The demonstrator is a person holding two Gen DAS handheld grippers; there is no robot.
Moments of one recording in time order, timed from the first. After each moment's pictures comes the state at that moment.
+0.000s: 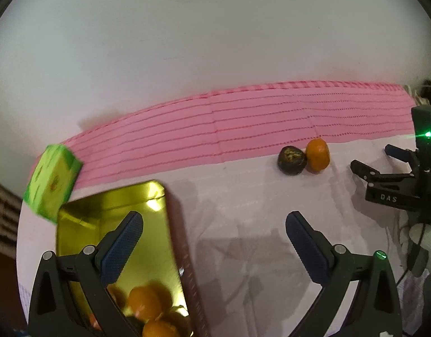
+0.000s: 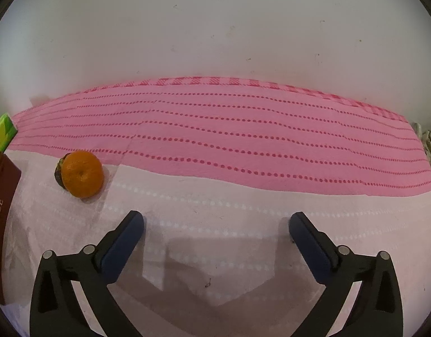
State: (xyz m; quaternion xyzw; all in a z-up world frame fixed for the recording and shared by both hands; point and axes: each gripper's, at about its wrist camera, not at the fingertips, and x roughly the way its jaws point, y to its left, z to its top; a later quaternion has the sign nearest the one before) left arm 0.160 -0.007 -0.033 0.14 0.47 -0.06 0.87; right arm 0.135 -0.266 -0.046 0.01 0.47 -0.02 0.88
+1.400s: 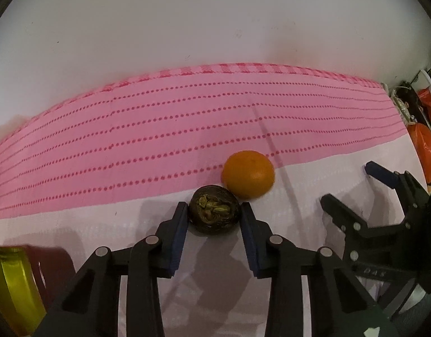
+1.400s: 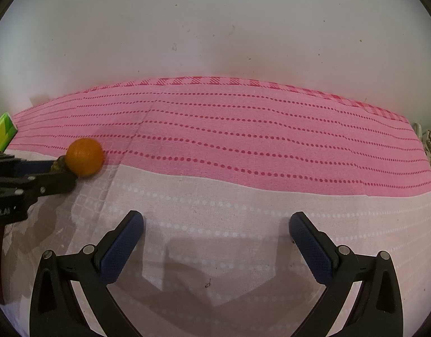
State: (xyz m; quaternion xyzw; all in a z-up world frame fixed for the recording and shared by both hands) left arm 0.228 -0.072 -0.093 0.08 0.53 -0.17 0.82; right arm 0.137 -0.264 -0.046 0.01 0.47 -0.02 0.88
